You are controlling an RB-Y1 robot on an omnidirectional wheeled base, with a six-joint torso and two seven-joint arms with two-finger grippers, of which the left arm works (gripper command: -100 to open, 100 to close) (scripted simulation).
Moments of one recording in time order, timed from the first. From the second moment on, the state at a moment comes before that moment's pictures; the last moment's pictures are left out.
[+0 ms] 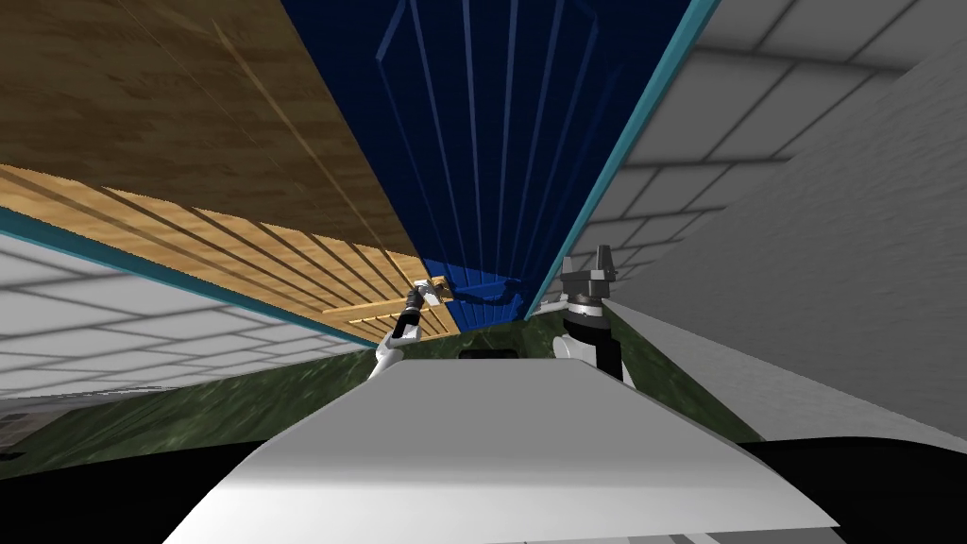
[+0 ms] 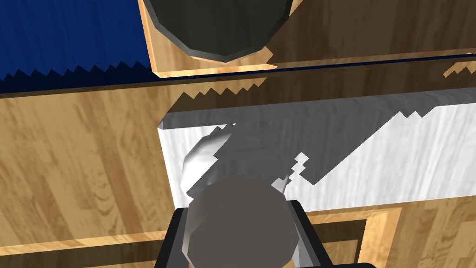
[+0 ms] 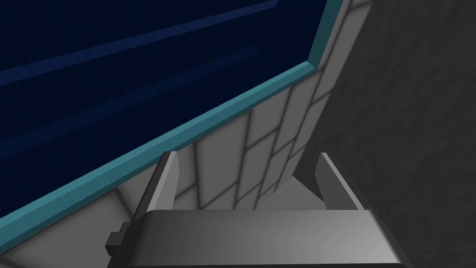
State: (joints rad) arm 0.04 0.30 0.14 -1.21 0.17 -0.34 0.12
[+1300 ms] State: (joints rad) arm 0.09 0.32 0.12 -1.26 0.17 -0.33 0.15
